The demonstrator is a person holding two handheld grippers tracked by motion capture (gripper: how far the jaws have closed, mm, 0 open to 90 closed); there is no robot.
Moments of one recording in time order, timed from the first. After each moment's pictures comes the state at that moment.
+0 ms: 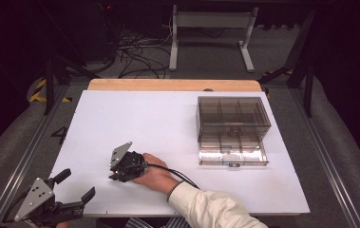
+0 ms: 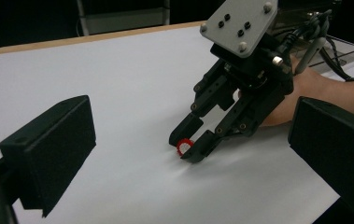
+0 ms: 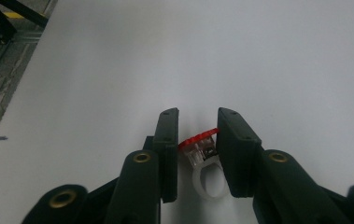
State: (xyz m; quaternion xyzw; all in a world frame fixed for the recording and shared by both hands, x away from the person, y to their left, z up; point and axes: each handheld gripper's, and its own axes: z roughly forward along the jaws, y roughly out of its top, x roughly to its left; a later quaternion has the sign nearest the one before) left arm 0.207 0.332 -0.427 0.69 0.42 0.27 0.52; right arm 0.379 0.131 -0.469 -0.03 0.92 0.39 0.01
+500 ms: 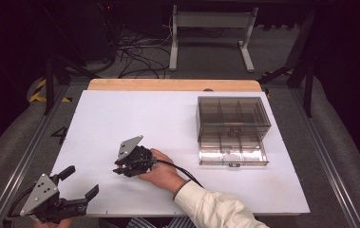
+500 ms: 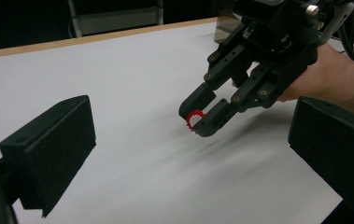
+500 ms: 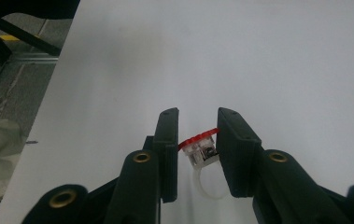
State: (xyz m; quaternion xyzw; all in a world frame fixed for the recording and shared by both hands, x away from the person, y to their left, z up) left arm 0.218 0.325 -0.426 0.70 0.41 0.27 0.52; right arm 0.381 0.105 -0.443 0.00 0.91 0.42 0.02
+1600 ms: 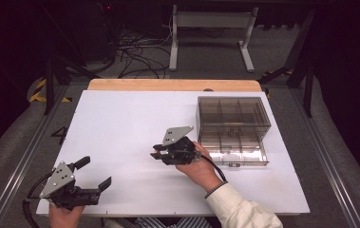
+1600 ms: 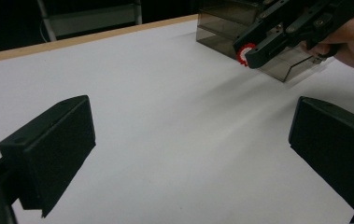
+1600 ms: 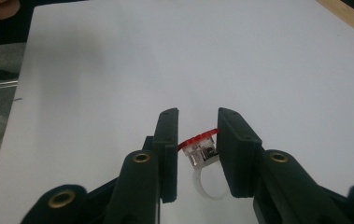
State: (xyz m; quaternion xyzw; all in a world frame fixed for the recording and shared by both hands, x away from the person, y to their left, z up) left arm 0.251 0.307 -0.428 0.72 0.37 0.24 0.53; right arm 0.391 -0.011 -0.408 0.10 0.89 0.44 0.09
